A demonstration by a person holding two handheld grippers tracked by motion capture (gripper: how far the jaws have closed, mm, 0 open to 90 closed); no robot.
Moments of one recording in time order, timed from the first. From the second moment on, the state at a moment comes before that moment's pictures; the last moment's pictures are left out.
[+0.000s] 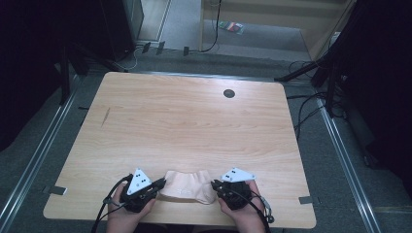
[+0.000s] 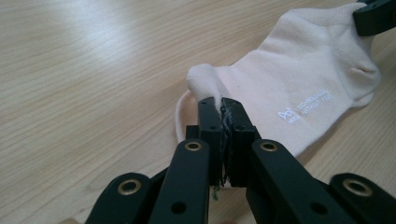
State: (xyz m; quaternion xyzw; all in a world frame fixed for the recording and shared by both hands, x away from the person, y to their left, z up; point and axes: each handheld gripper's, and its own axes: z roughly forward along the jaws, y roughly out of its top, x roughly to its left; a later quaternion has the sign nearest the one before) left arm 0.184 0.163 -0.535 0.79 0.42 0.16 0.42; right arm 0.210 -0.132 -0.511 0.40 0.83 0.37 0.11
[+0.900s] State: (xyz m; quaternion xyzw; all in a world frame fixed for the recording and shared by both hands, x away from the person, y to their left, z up) left arm 0.196 0.159 -0.548 0.79 0.41 0.18 0.41; right arm 0.204 -0.109 -0.530 0.43 0.81 0.39 0.14
